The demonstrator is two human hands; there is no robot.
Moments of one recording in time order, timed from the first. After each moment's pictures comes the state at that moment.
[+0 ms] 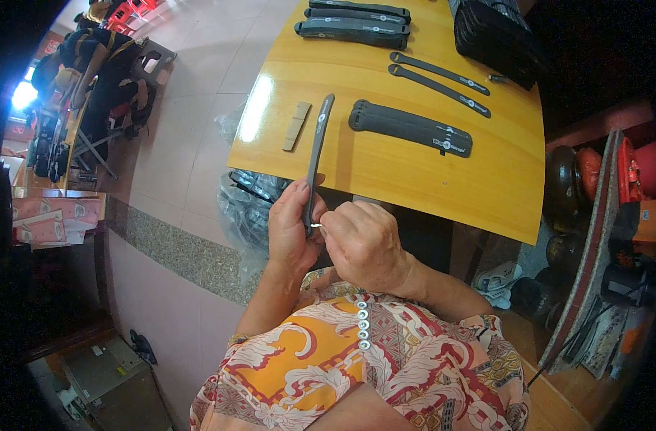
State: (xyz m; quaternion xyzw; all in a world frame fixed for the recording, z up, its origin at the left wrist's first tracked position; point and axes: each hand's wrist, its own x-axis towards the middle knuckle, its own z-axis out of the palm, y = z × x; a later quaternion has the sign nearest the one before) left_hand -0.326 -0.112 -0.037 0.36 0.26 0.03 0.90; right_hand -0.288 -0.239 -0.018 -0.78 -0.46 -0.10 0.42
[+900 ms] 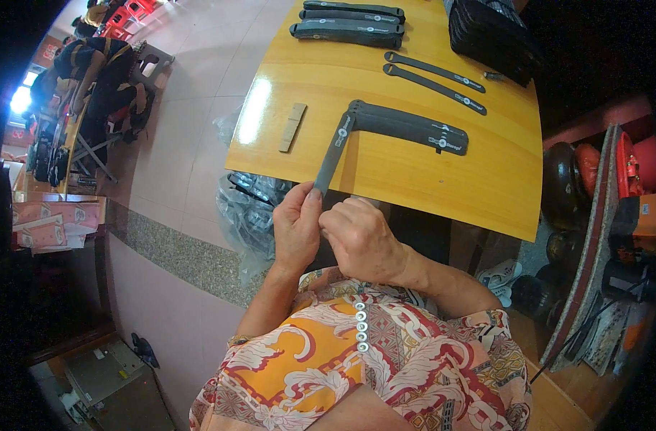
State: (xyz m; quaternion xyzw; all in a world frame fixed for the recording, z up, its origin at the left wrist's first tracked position) left_hand -0.328 -0.118 -0.058 0.71 0.18 0.16 0.66; right_hand -0.282 -0.240 -0.039 -0.75 -0.51 -0.09 0.42
